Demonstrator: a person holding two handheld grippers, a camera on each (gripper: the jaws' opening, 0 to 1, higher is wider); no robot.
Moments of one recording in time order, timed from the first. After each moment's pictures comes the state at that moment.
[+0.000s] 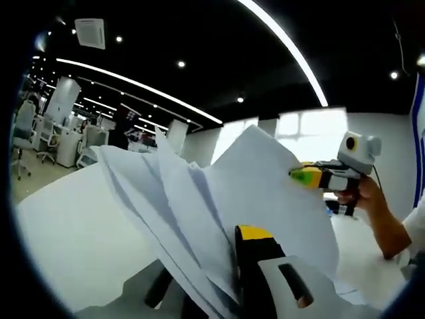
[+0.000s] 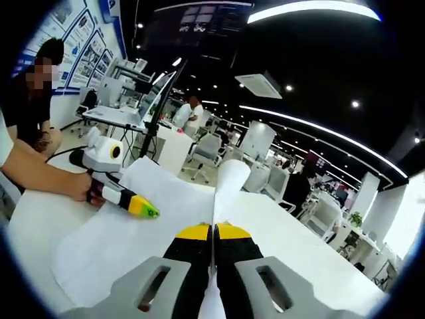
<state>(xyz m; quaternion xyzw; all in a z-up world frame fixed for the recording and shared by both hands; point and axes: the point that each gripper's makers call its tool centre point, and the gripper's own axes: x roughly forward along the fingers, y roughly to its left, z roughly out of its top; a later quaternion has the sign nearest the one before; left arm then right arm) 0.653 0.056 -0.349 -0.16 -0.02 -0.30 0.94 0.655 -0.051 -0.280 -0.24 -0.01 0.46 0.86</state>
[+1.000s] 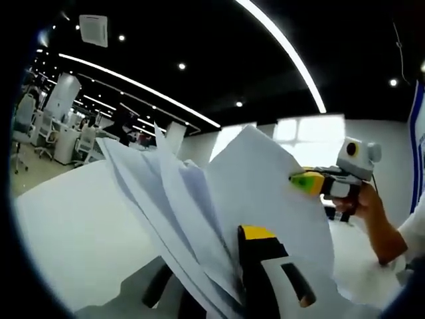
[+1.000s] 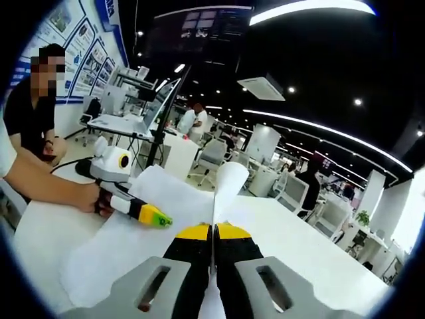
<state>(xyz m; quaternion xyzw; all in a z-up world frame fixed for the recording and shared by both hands) 0.652 0.055 -0.343 -0.17 -0.03 -0.31 0.93 0.642 -0.036 -0.278 -0.22 -0.01 0.48 0.85</state>
